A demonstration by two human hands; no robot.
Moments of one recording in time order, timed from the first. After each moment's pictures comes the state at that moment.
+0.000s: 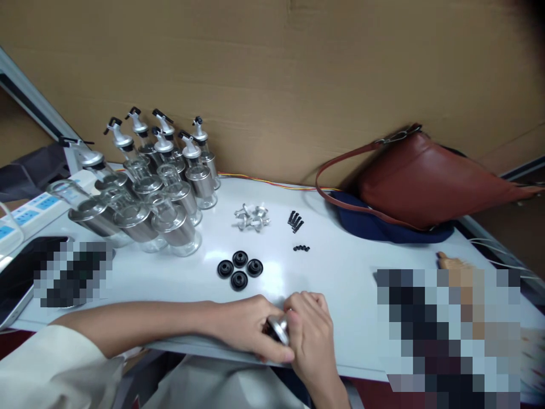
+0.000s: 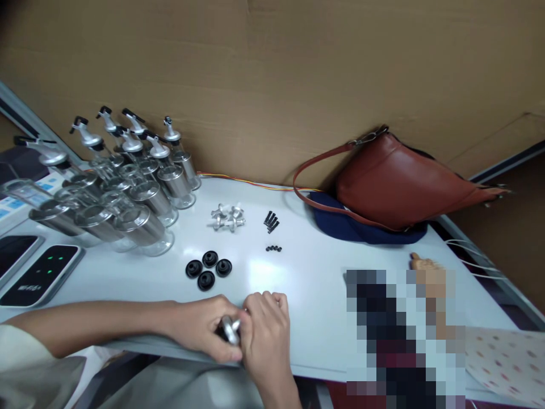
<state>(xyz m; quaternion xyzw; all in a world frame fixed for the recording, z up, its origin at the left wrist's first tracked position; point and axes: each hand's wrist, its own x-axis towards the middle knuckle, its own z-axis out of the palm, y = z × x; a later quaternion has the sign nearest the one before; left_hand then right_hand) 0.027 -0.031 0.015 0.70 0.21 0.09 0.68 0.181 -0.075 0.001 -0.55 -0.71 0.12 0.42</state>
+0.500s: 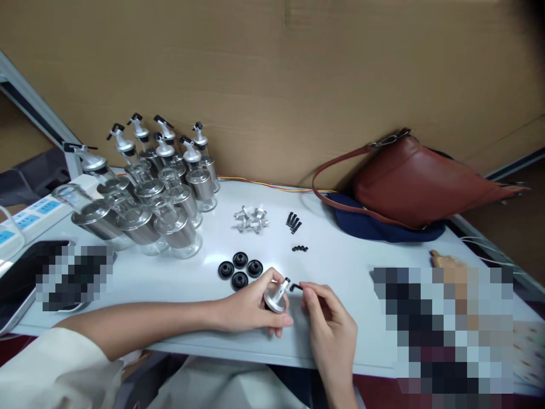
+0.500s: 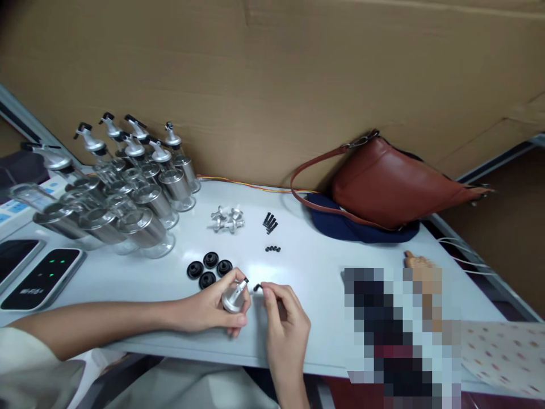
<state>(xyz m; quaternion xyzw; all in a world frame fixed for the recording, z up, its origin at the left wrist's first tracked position) 0.032 -0.027 0.015 0.49 0.26 0.22 0.81 0.191 -0.072 0.002 -0.63 -0.53 0.25 0.51</state>
